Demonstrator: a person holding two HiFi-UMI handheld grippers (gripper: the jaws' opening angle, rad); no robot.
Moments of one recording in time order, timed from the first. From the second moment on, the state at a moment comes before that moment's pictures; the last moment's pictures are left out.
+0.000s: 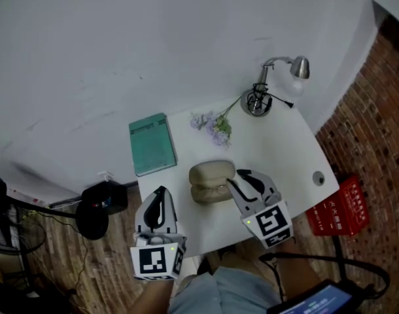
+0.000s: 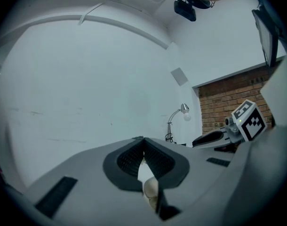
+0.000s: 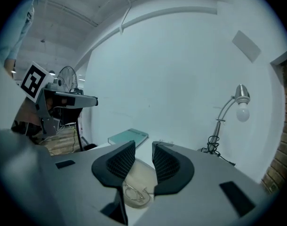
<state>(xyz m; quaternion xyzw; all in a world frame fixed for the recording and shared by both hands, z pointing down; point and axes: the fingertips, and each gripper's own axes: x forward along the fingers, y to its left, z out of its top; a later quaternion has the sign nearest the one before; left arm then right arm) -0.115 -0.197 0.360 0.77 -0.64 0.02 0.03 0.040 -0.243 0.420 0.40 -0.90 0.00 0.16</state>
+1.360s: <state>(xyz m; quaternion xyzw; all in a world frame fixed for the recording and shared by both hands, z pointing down) -0.135 -0.246 0.438 0.71 -0.69 0.08 0.10 0.020 -0.248 0.608 0.18 -0.91 0.06 0.36</state>
